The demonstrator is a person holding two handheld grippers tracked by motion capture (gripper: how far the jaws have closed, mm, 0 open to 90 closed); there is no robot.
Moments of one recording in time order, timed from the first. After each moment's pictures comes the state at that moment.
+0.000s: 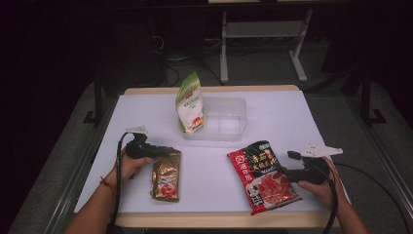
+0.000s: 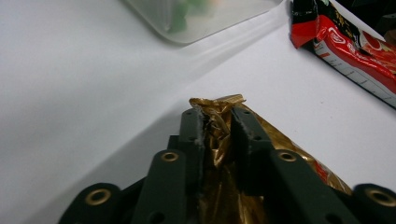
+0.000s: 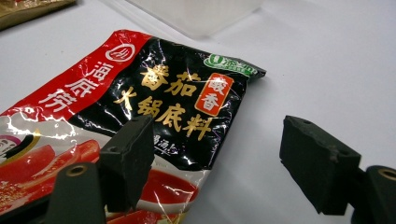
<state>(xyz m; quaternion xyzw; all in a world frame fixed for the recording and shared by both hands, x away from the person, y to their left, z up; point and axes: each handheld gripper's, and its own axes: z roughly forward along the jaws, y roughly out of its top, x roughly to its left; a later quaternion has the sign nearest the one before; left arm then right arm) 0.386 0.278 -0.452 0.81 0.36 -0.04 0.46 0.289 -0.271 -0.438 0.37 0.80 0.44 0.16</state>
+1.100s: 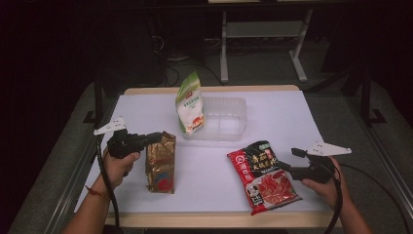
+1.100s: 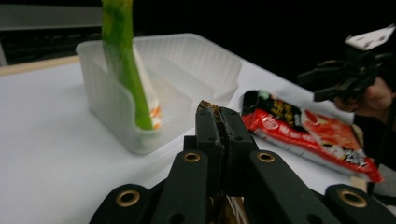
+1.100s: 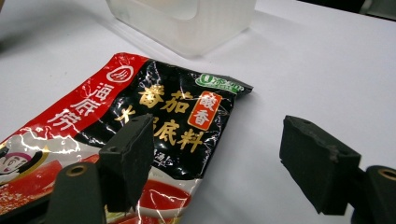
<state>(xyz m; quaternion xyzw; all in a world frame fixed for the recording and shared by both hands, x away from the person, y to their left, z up) 0.332 0.280 -0.363 0.74 0.32 0.08 0.58 0.286 -0.279 -0.428 0.38 0.78 0.46 0.17</state>
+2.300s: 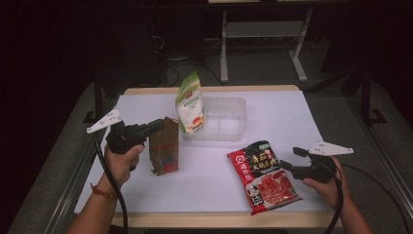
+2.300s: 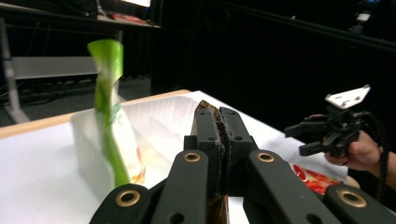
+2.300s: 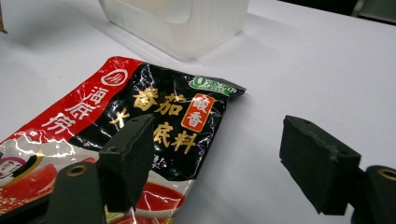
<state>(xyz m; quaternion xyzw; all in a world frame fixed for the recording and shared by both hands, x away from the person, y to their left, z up) 0.321 0.257 -0.323 0.69 0.31 0.11 0.64 0.286 -0.281 -0.427 0.39 0.78 0.46 0.18</state>
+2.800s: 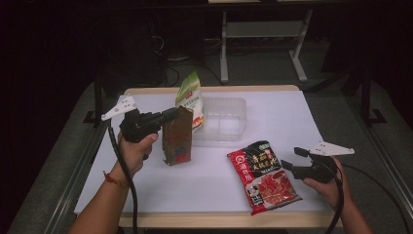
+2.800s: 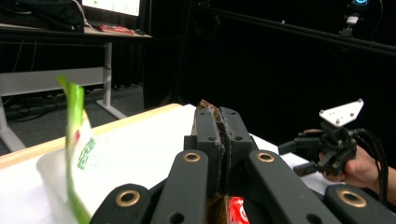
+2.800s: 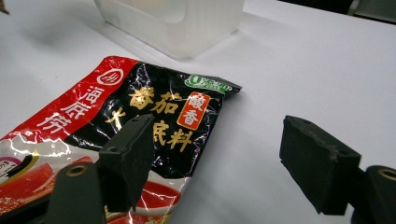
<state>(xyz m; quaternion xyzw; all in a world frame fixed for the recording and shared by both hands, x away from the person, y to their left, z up) 0.338 0.215 -0.298 0.69 0.29 0.11 0.65 0.285 -0.284 -0.427 0.39 0.78 0.46 0.18</state>
